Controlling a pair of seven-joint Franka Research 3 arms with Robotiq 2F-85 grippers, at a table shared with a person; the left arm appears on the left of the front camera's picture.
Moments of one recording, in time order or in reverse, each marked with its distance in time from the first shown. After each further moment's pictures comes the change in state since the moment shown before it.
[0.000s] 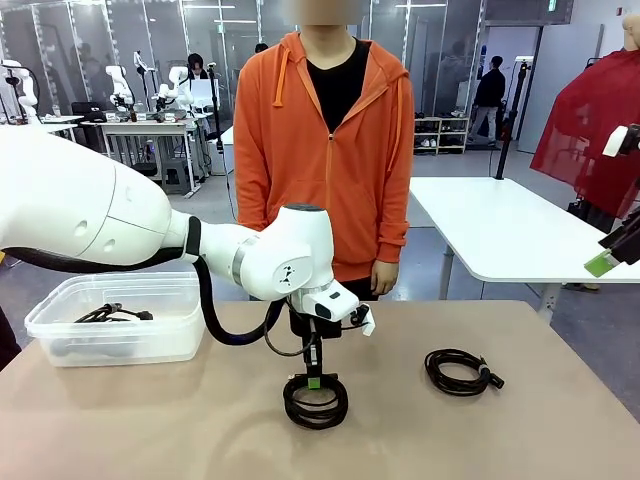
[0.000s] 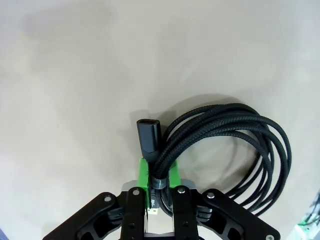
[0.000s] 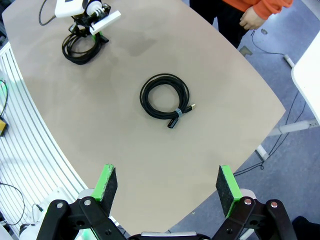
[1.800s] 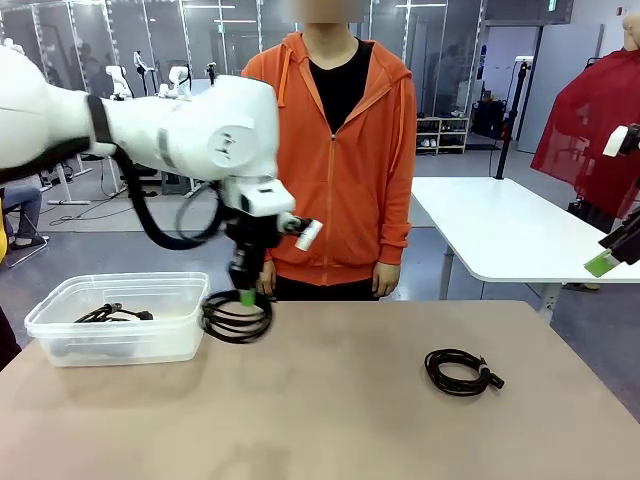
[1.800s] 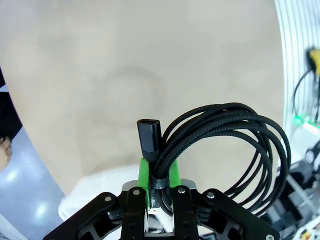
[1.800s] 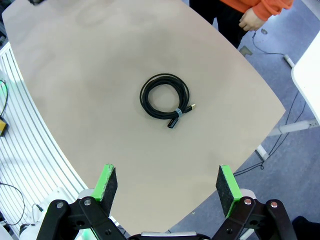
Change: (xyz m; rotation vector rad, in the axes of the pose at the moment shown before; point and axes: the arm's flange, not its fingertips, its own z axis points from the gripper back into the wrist) left arm -0.117 0.004 0.194 0.008 0.084 -0.298; right arm 0.000 0.000 0.000 0.000 0.000 0.000
